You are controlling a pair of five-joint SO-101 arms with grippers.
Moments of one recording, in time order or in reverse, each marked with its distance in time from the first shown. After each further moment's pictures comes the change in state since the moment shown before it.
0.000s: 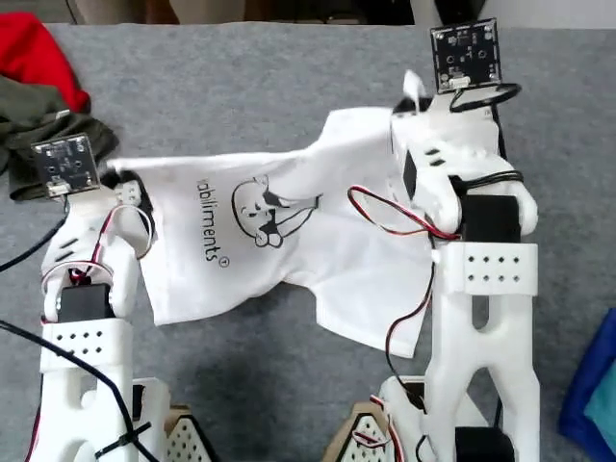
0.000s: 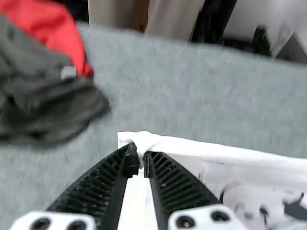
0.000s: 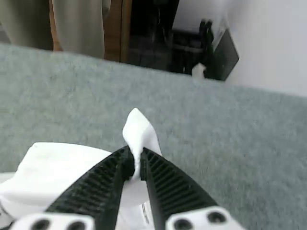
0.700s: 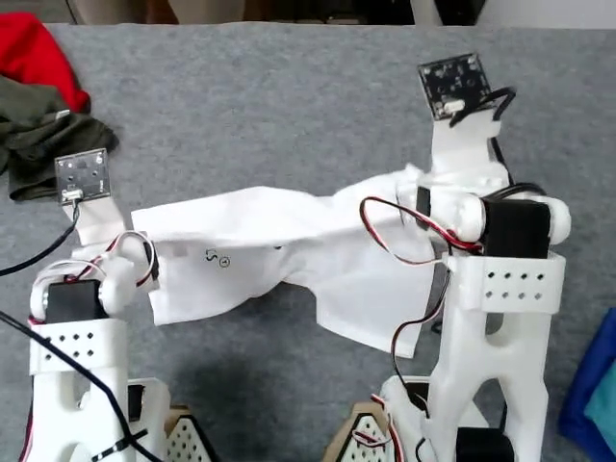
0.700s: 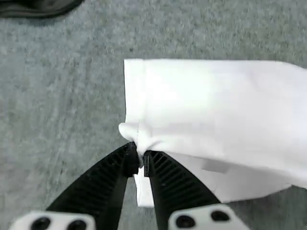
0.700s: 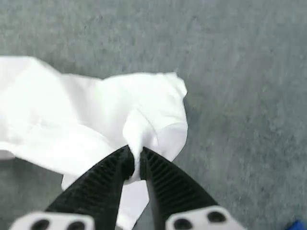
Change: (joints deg) left arm 0.0 0.0 -9.4 38.8 -0.4; right arm 1.2 -0.1 -10.7 38.4 4.8
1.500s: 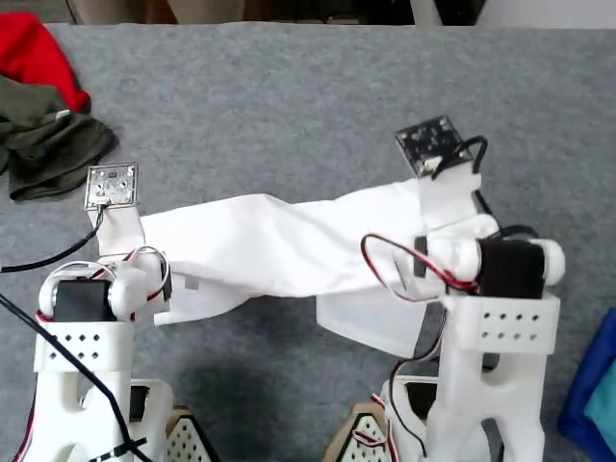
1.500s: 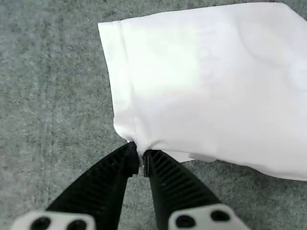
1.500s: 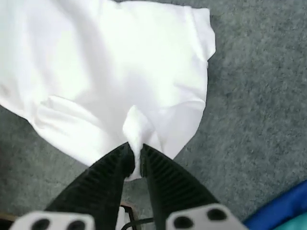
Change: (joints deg) left arm 5.0 0.0 -0.9 9.1 -2.2; right arm 0.7 -12.1 15.6 7.1 7.4
